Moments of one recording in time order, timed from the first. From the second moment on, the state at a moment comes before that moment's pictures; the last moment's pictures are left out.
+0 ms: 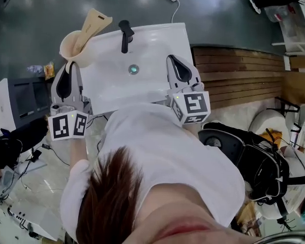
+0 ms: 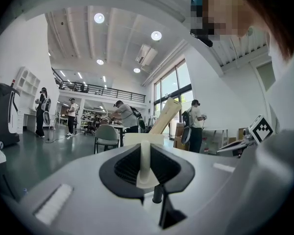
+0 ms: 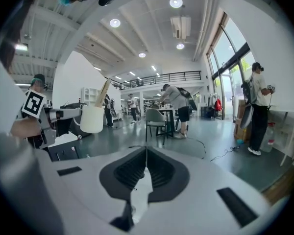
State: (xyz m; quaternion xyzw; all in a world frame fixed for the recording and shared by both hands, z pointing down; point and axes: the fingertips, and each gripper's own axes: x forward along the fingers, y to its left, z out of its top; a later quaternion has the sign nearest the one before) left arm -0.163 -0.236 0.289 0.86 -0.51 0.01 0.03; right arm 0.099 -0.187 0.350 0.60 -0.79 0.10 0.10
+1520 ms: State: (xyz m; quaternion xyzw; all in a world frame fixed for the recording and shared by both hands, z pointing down) left arm -0.228 -0.331 0.471 0.77 -0.62 0.10 0.10; right arm 0.094 -0.194 0.383 0.61 -0.78 0.13 0.10
